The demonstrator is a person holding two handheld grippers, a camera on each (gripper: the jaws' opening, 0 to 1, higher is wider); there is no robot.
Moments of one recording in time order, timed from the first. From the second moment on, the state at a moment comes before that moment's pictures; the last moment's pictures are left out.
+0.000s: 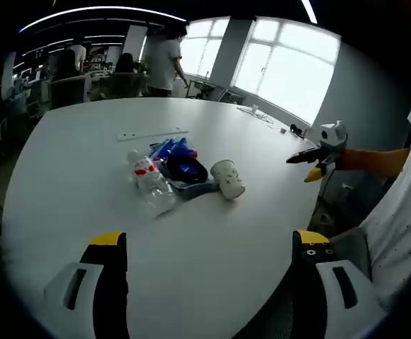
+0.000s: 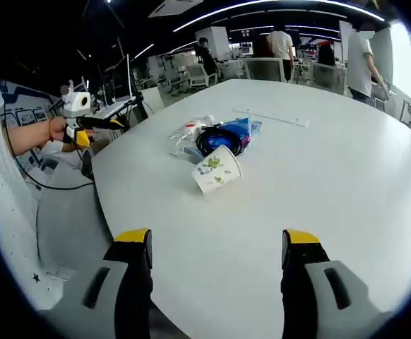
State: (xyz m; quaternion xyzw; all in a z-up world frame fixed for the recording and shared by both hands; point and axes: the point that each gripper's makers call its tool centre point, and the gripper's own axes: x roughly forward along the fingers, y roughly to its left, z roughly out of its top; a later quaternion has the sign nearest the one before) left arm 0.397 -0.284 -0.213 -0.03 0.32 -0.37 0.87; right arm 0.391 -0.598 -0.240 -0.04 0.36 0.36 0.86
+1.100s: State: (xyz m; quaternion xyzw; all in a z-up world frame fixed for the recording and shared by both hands) left arm 0.398 -0.288 -0.215 -0.03 0.32 -0.38 0.87; right arm 0.391 -0.606 -0.248 -0.04 0.36 0.36 0.86
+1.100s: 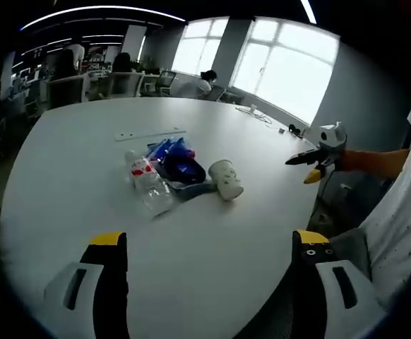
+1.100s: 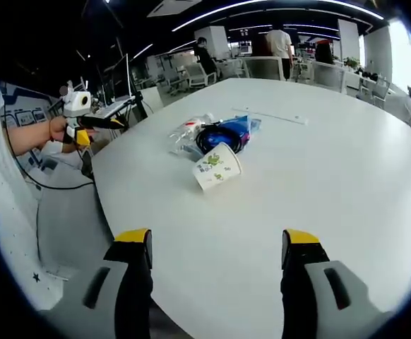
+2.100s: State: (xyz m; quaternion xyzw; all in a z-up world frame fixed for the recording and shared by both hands) left arm 0.398 -0.292 -0.208 -0.04 0.32 -0.38 0.87; right arm 0.405 -0.594 -0.237 -0.06 0.36 0.39 0.85
